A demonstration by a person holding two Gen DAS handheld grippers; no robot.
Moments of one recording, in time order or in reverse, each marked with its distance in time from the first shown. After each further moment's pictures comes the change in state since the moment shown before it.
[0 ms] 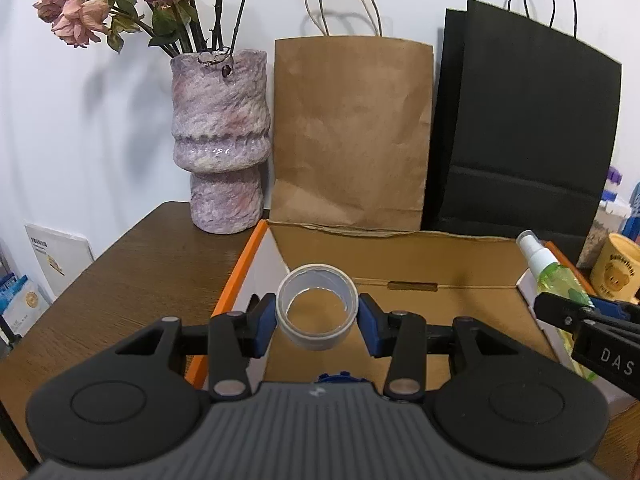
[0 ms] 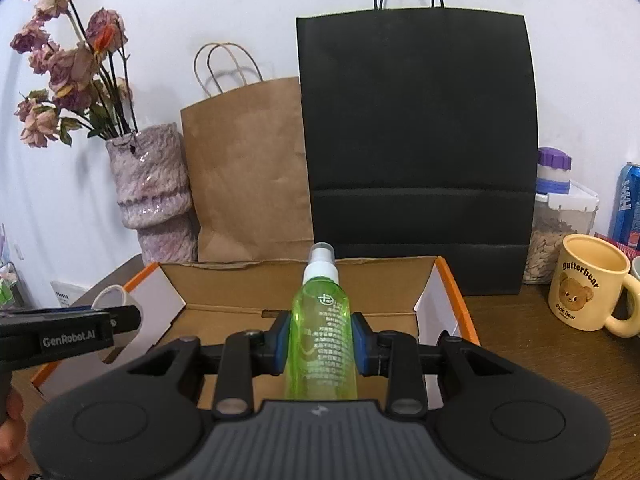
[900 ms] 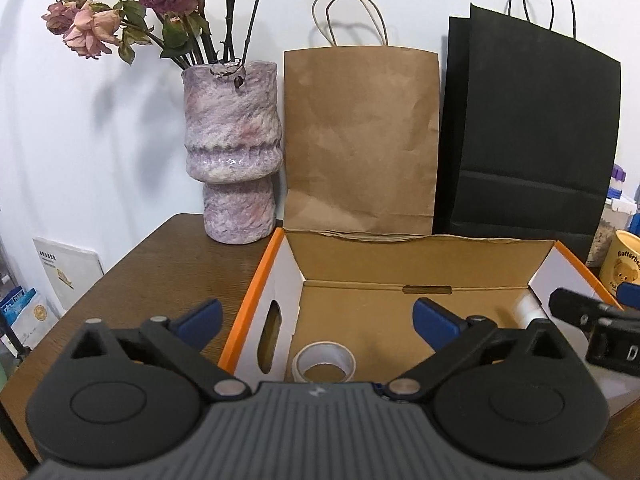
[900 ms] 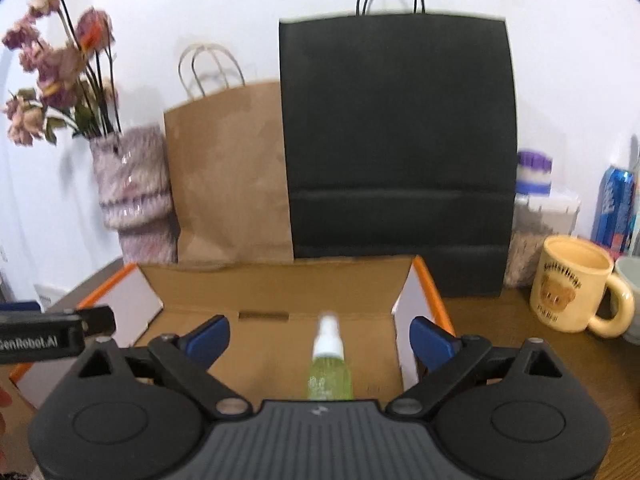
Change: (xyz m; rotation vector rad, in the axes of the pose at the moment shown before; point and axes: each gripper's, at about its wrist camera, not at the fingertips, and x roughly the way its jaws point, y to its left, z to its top) left arm -0.004 0.005 -0.004 0.015 -0.045 0.019; right arm -0.008 -0.007 -0.001 0.013 -0.044 -0.057
